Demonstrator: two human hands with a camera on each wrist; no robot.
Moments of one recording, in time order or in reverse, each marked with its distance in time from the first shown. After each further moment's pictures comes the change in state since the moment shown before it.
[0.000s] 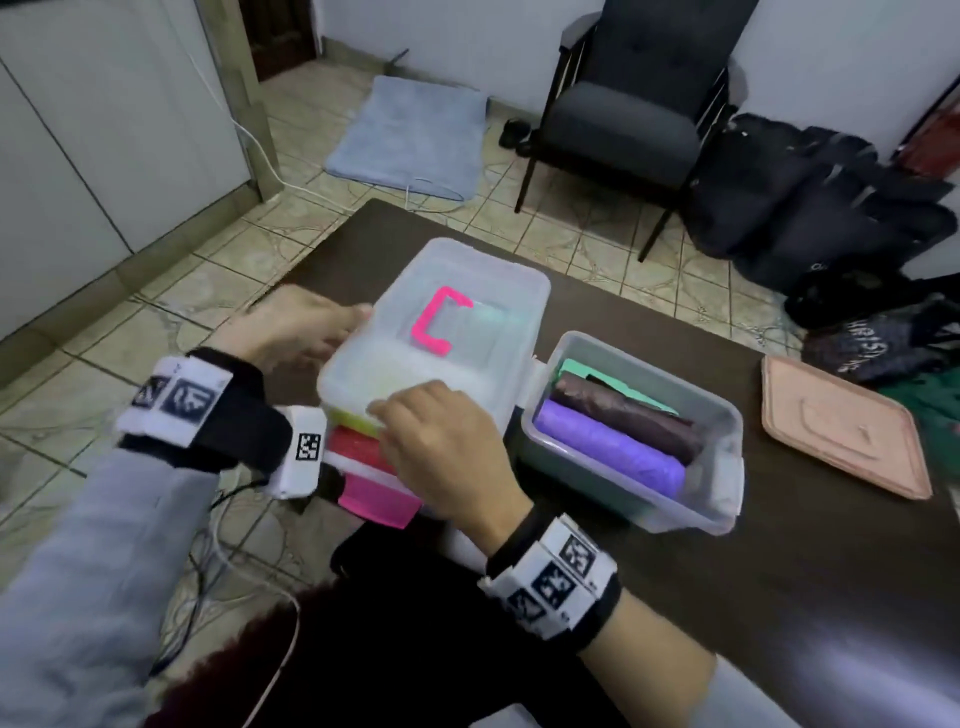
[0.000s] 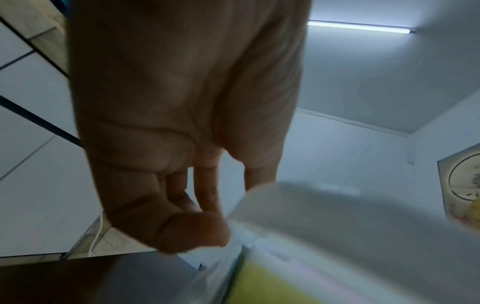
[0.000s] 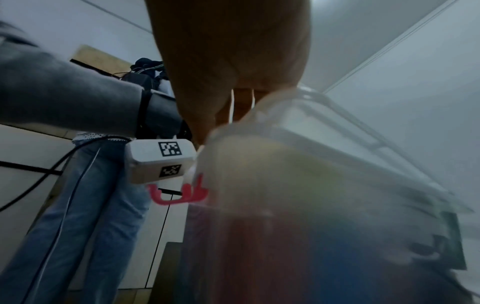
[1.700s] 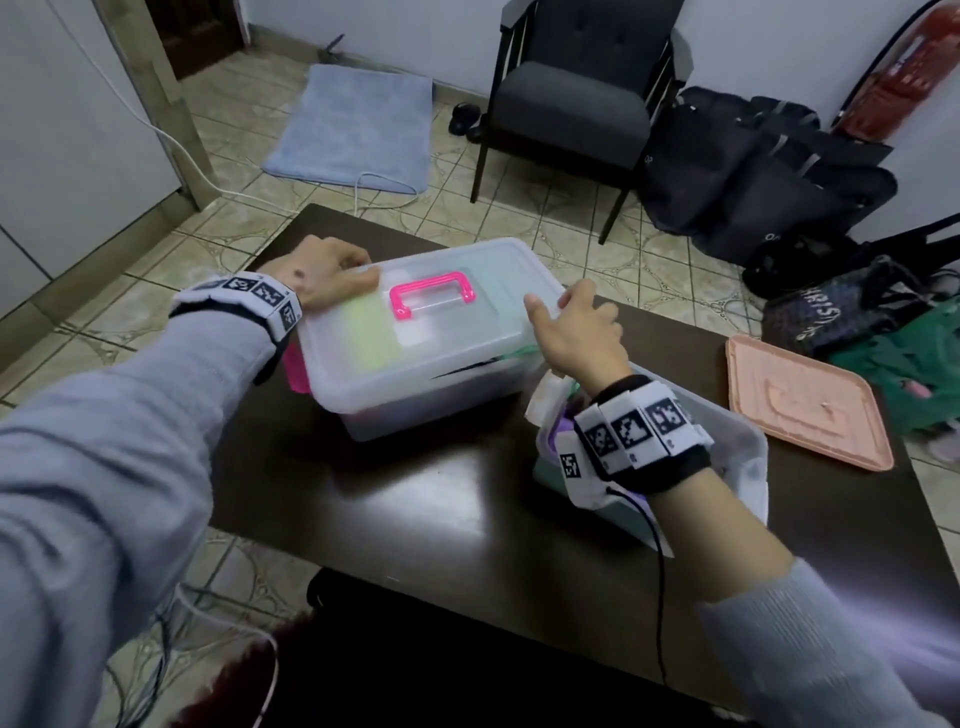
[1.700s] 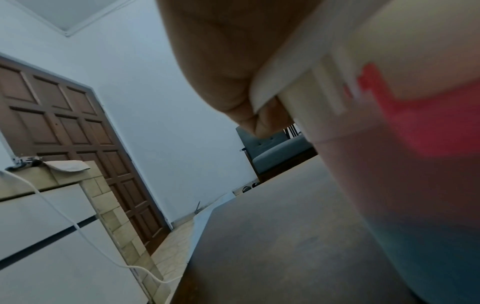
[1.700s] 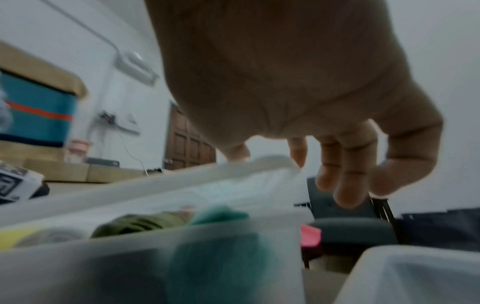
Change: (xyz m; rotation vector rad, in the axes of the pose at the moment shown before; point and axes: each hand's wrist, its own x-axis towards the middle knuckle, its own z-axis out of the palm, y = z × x) left_hand 0.111 0.058 0.026 0.710 0.012 0.393; right_hand 0.033 0.158 -0.062 0.086 -0.307 1.247
